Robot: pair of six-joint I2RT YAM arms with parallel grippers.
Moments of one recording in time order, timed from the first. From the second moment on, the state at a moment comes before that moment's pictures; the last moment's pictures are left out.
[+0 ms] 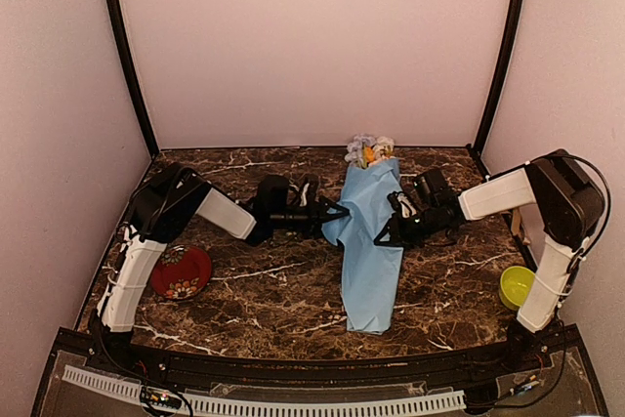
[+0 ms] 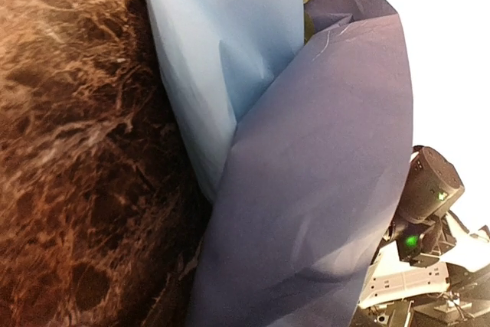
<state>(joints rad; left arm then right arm) -0.67 2.43 1.40 0.74 0.70 -1.19 0.45 1.80 0.90 -0.09 -0.53 0.47</state>
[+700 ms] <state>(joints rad) -0.65 2.24 1.31 0.38 0.45 -0.88 0.45 1.78 0.91 -0.11 -0.56 0.45</state>
